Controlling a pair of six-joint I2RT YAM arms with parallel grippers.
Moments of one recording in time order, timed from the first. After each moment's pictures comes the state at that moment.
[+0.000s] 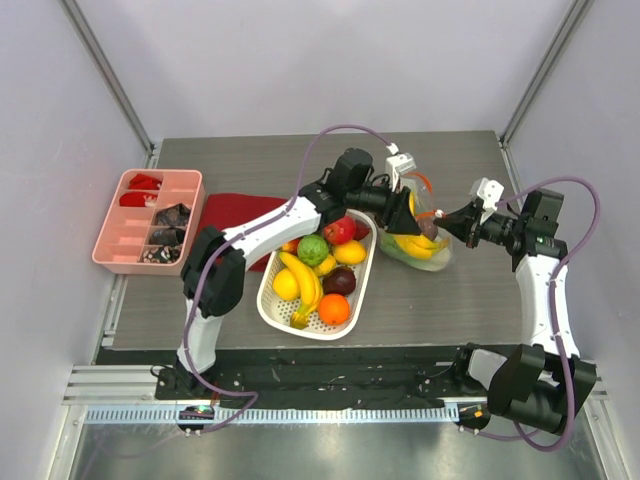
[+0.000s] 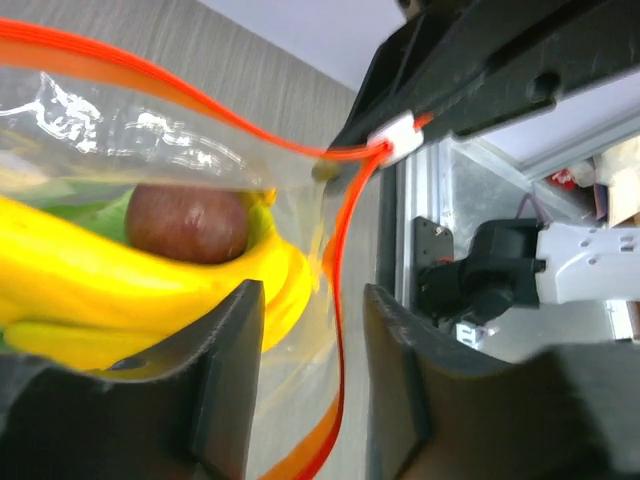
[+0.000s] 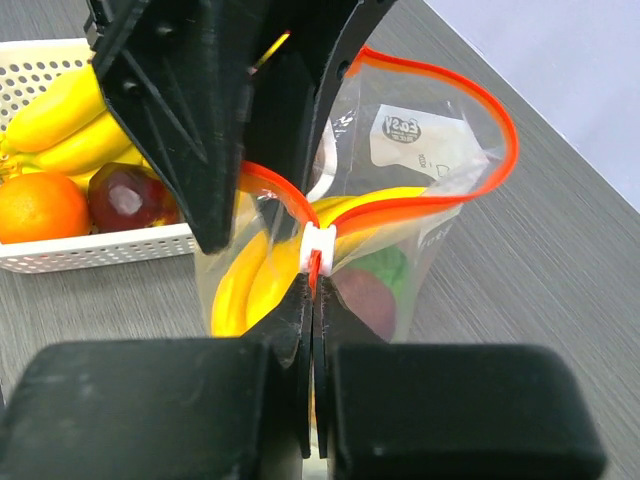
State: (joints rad) left arm -0.81 2.05 1.77 -0.07 0.78 -0.34; right arm -0.33 1.10 0.90 -0.45 -1.29 -0.82
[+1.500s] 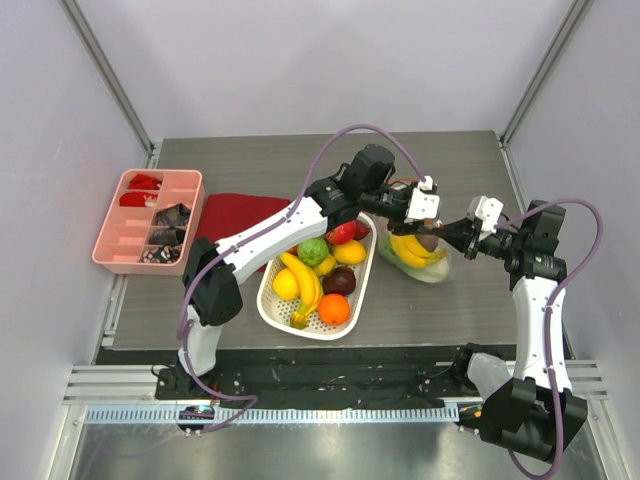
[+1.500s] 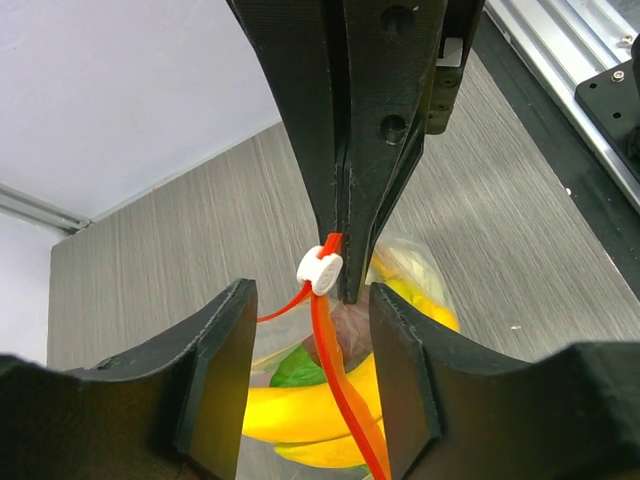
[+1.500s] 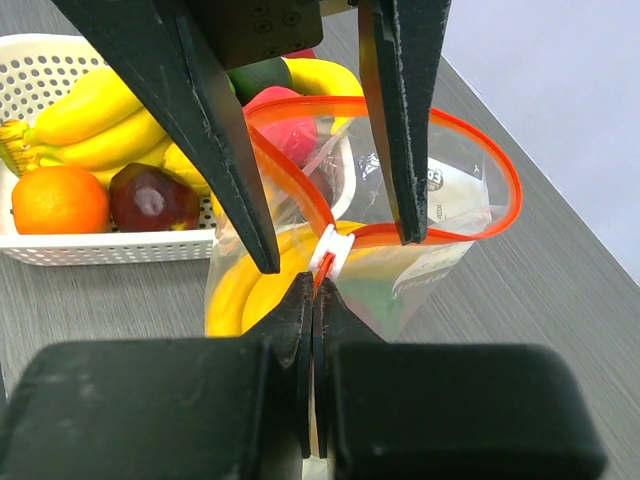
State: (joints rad) left arm -0.93 2.00 1.95 -0.34 0.74 0.72; right arm -0.33 0.94 0.82 -0.46 -1.34 -0.87
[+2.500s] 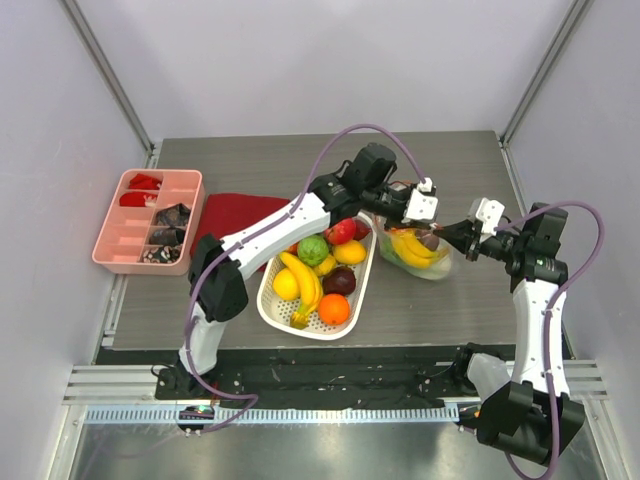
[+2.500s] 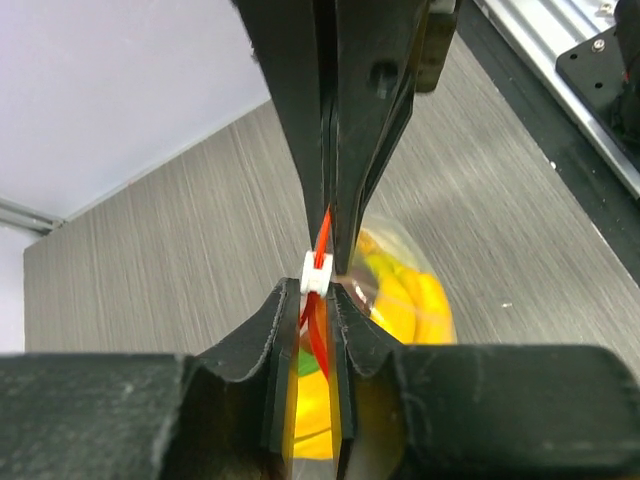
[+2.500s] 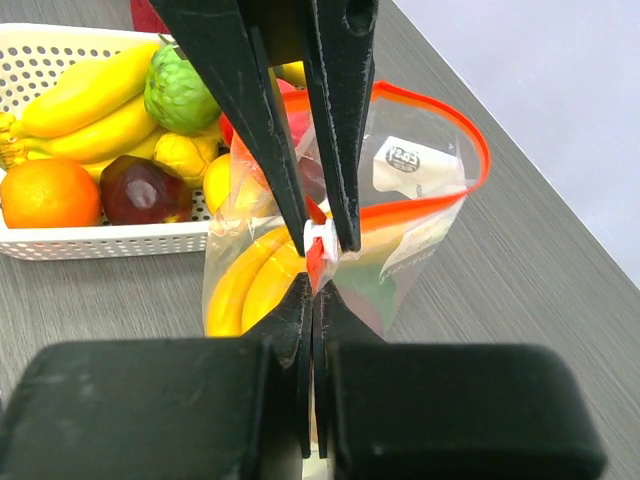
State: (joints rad) left arm -0.90 2.05 2.01 -0.44 0.79 0.79; right arm -0.35 0.92 0.82 -0.49 -1.32 -0.89
